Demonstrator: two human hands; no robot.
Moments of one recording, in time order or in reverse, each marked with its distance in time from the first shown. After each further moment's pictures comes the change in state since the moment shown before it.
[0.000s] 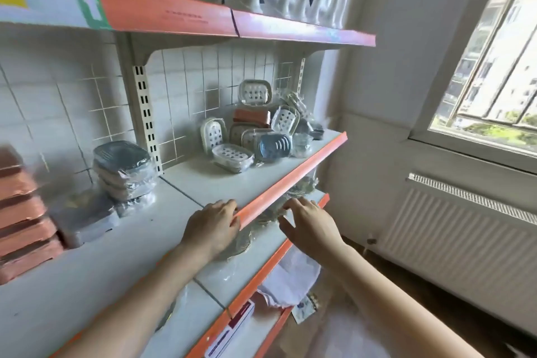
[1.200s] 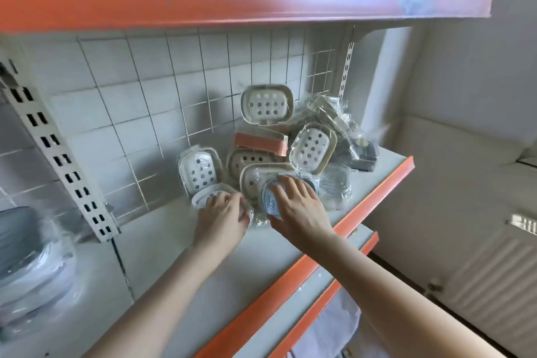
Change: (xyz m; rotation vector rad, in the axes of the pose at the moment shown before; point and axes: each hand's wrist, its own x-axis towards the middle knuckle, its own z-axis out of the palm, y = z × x) left_hand 0.263 -0.020 0.088 0.005 0.102 -0.220; right_hand 0.290 0.084 0.086 -0.025 0.084 -0.367
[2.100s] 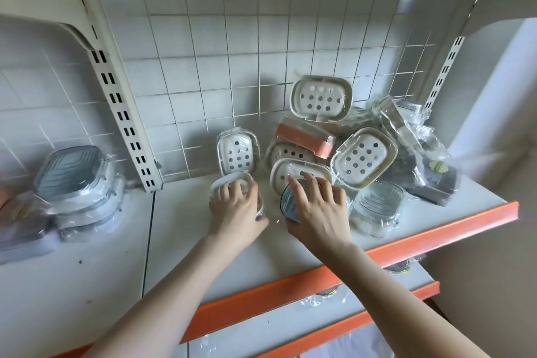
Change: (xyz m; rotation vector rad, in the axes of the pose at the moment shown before) left_hand -0.007 0.028 0.017 0.355 0.008 -0.367; right_hand 0.021 0.036 0.040 -0.022 0.072 -0.175
